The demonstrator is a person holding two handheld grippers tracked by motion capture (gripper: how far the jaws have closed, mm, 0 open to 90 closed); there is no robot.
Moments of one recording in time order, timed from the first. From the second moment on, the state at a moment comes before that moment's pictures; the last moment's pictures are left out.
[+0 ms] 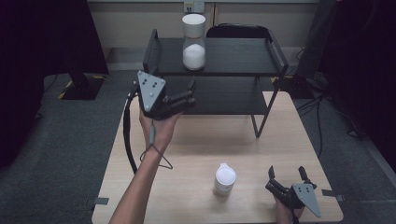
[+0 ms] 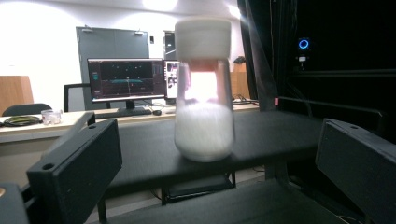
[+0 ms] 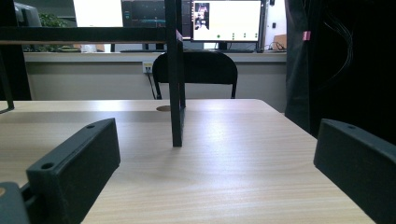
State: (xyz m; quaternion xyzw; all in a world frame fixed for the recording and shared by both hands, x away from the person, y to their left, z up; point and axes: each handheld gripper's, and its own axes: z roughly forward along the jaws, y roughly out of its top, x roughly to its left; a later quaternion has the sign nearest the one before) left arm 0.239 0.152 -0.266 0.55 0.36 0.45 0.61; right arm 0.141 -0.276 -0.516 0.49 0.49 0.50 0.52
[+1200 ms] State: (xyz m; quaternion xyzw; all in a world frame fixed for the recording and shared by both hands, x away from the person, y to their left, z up) left arm 0.152 0.159 -0.485 0.50 0.47 0.45 0.57; right arm 0.141 -0.275 -0.516 0.49 0.49 0.50 0.52
